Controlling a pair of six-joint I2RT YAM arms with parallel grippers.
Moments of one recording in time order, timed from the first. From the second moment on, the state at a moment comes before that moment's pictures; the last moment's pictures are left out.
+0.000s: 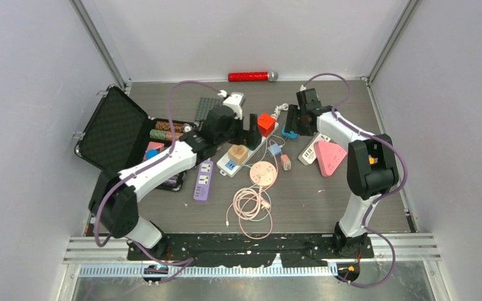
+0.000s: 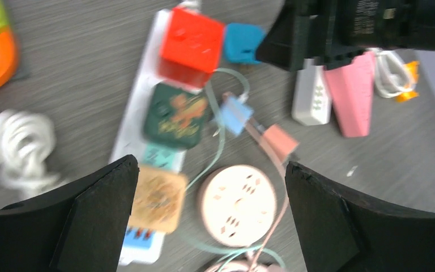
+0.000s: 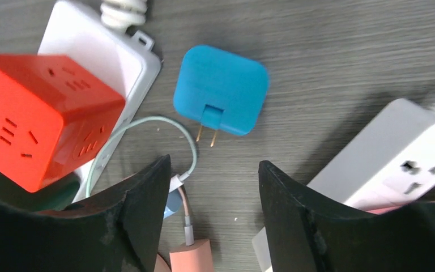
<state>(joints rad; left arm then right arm) -0.73 1.56 1.22 -0.13 -0.02 -0.40 0.25 1.81 1.32 -0.43 0.06 0.39</state>
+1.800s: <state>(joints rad) -0.68 1.11 0.89 -0.17 -0.02 -0.40 0.43 1.19 1.08 -0.65 -0.03 0.33</state>
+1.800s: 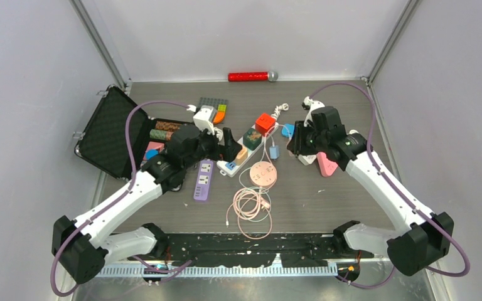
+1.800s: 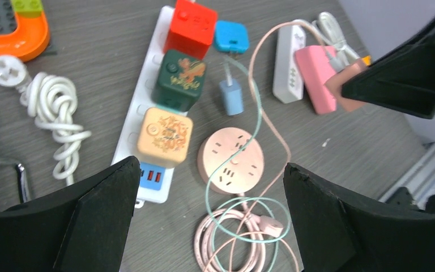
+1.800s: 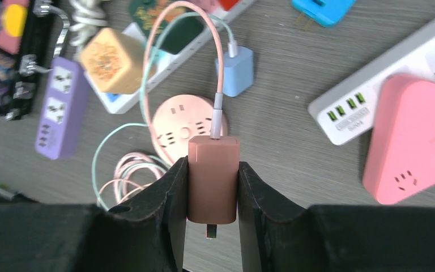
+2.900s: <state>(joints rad) -0.68 0.99 0.83 0.20 0.37 -0.66 0.55 1.08 0.90 0.07 -0.72 0.51</state>
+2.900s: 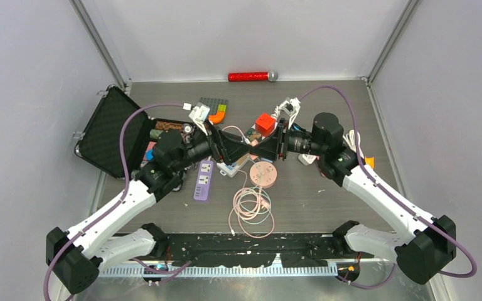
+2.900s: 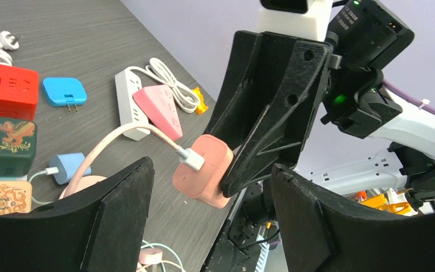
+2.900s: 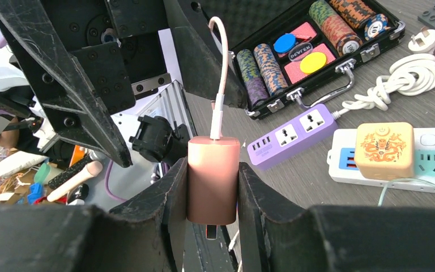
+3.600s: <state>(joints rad) -0.68 0.99 0.79 0.27 0.41 -0.68 0.56 1.14 0.90 0.18 -0.82 0.58</state>
